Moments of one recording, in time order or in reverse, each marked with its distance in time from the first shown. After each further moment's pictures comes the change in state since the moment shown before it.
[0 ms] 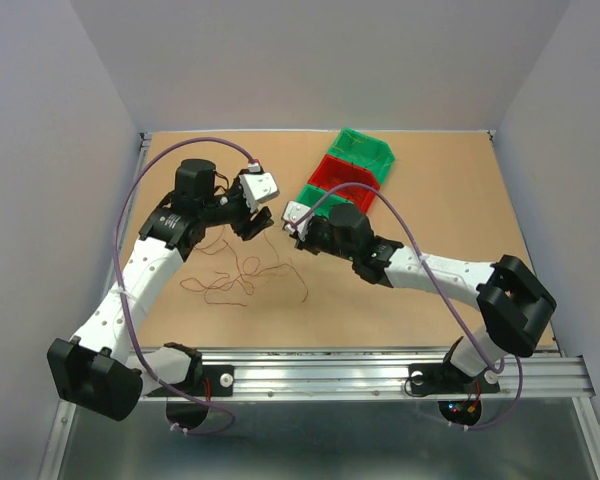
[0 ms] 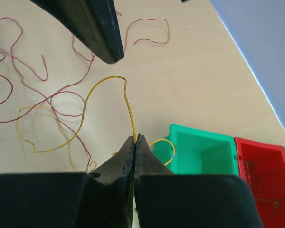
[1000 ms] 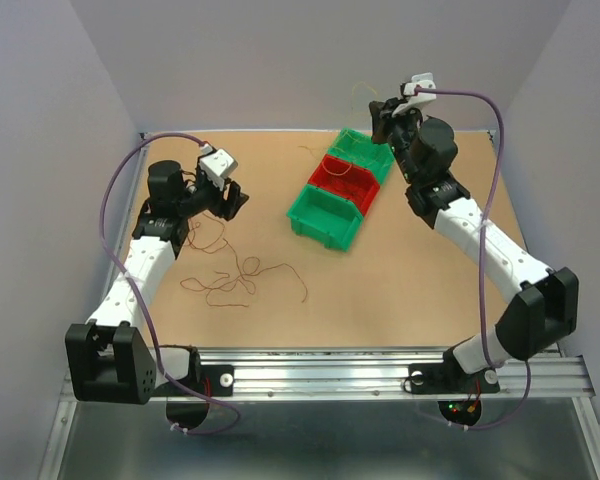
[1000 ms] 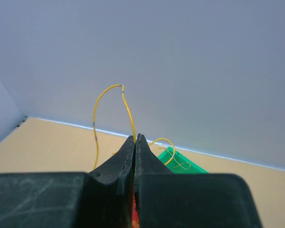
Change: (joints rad) left arm 0.269 0.041 -0.187 0.463 0.027 -0.259; right arm -0.396 -0.105 0.356 0.031 0.296 0.472
